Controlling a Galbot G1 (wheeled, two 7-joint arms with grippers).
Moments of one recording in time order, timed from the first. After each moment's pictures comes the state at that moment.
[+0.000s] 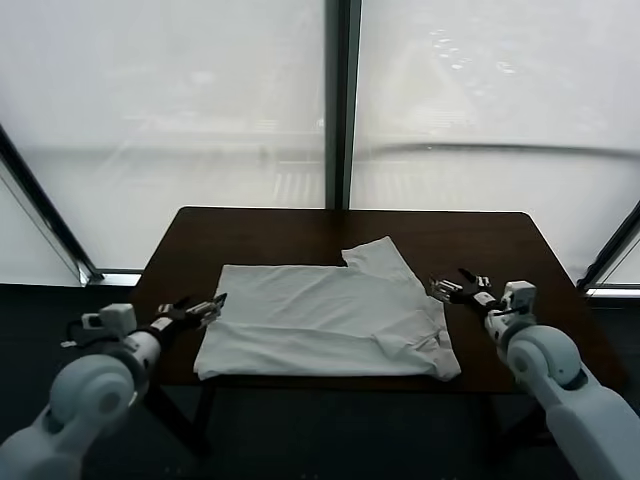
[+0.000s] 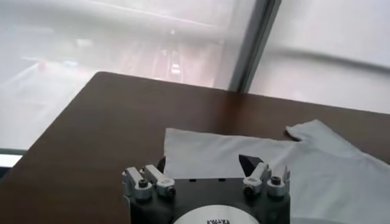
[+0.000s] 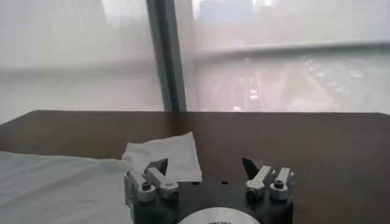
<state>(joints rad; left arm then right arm) 0.97 -0.82 -0.33 -1.86 -1.14 0.59 -0.31 -0.71 0.95 0.17 1.50 0.81 -0.48 0.08</state>
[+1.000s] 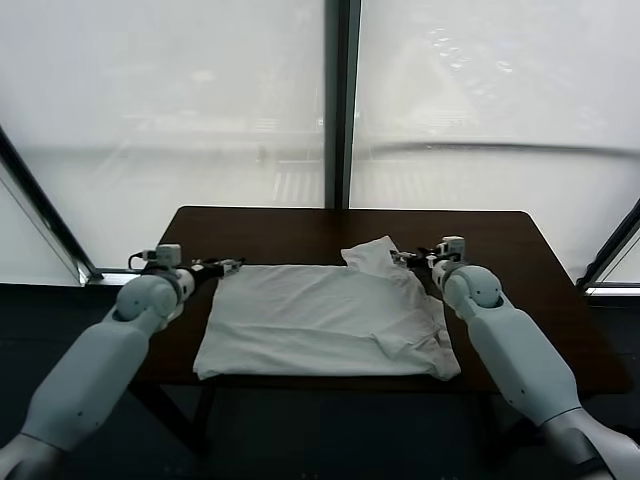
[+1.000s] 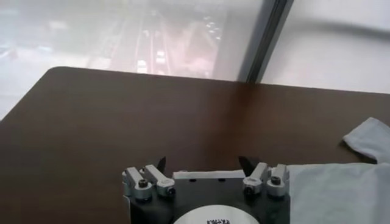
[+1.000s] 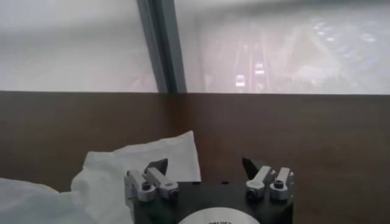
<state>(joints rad) 0.61 -0.94 -0.08 -1.32 -0.93 0.53 -0.05 -0.50 1.11 0.05 1.17 0.74 -0.48 0.00</state>
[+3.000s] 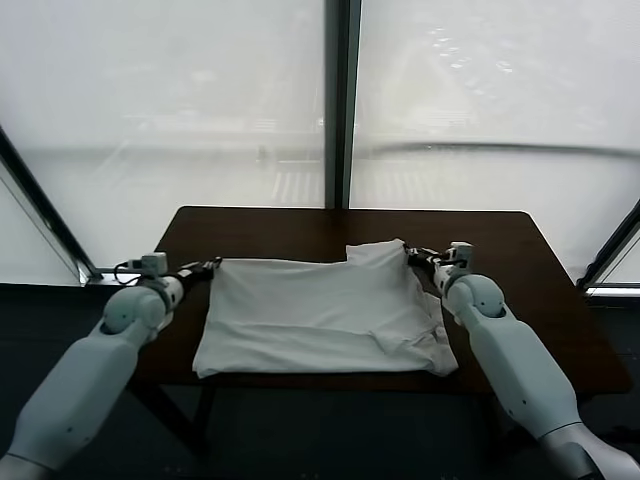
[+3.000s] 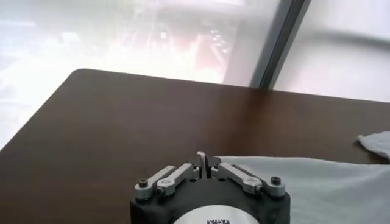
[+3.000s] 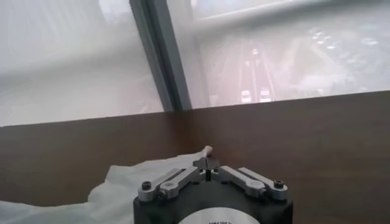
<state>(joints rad) 0.78 -0.88 -0.22 -1.49 -0.92 0.46 -0.04 -0.65 1.07 0.17 1.35 0.83 -0.35 -0.01</state>
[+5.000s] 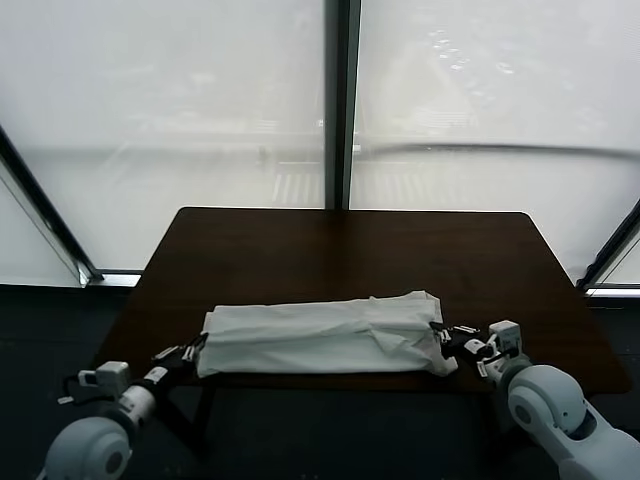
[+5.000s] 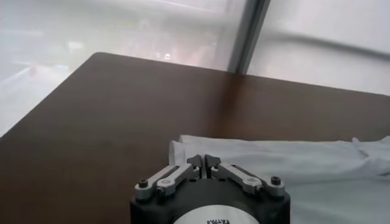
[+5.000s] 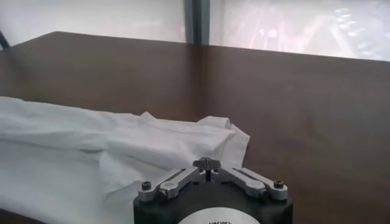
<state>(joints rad) 1.55 -1.00 -0.61 -2.08 -0.79 0.48 -0.12 -1.24 0.75 0.36 1.99 0.82 -0.51 0.11</state>
